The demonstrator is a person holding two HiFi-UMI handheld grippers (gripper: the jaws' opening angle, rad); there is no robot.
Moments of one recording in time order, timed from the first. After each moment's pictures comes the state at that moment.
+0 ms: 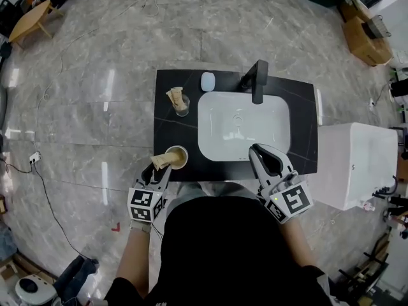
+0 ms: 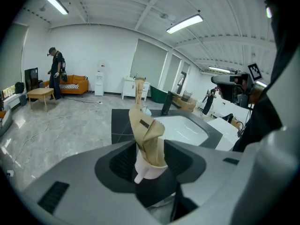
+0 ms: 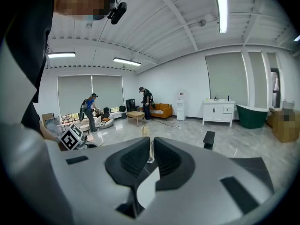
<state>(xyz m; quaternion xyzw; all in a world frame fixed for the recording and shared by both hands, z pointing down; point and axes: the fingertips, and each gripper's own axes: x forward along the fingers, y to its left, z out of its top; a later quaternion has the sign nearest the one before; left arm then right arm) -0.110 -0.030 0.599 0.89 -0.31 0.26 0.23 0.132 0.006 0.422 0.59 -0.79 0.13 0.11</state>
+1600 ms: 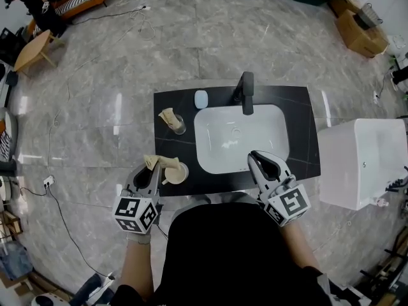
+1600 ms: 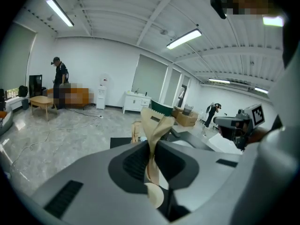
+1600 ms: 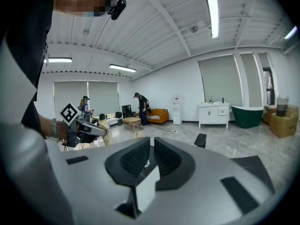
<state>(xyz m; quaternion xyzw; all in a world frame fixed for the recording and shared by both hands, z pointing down) -0.078 -0.079 0.472 0.90 -0.33 0.18 0.21 0.163 0.018 0.416 0.62 -0.77 0.13 0.07</state>
